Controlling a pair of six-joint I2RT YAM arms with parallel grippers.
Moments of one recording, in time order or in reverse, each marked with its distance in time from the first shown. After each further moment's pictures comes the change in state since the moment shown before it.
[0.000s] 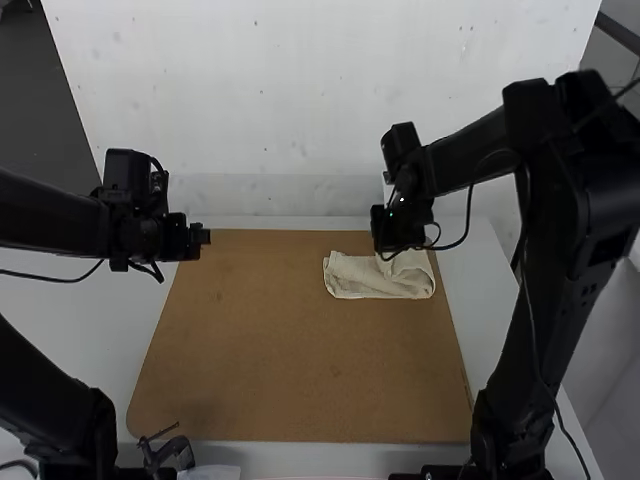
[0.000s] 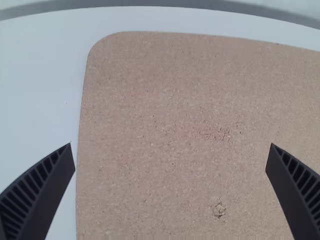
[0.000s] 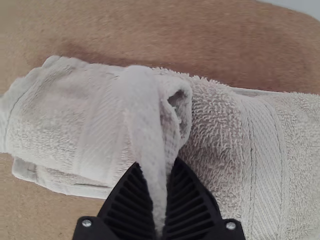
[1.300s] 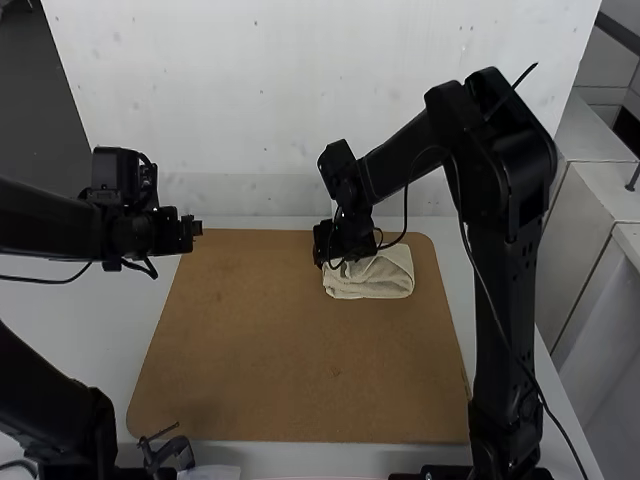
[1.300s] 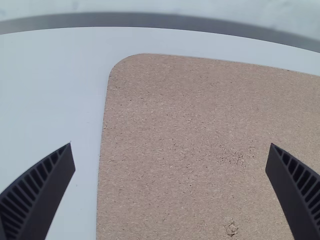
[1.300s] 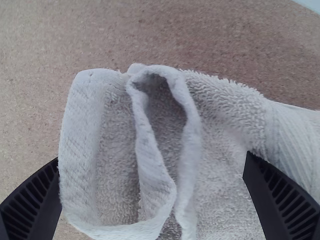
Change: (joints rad) left arm 0.053 -0.024 -0.016 0.056 0.013 0.001; right arm 0.228 0.270 0.212 0.011 0.115 0.107
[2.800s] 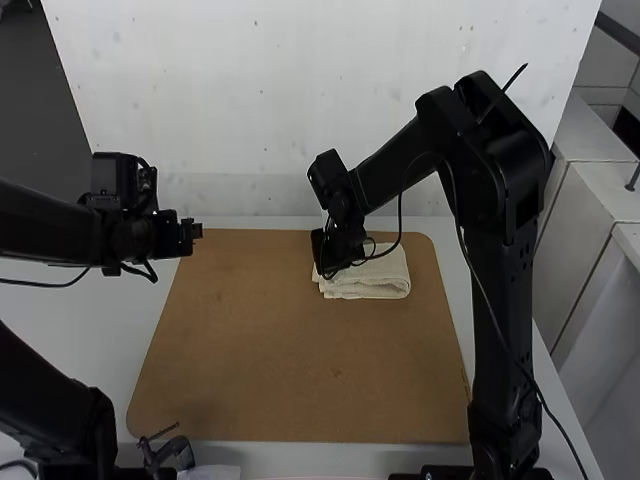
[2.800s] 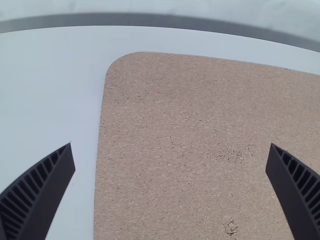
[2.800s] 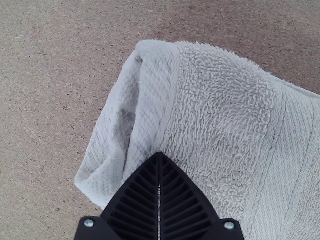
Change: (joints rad) left arm 0.006 0.000 -0.024 0.033 0.016 0.000; right arm 0.066 0.016 -0.024 0.042 -0.008 0.004
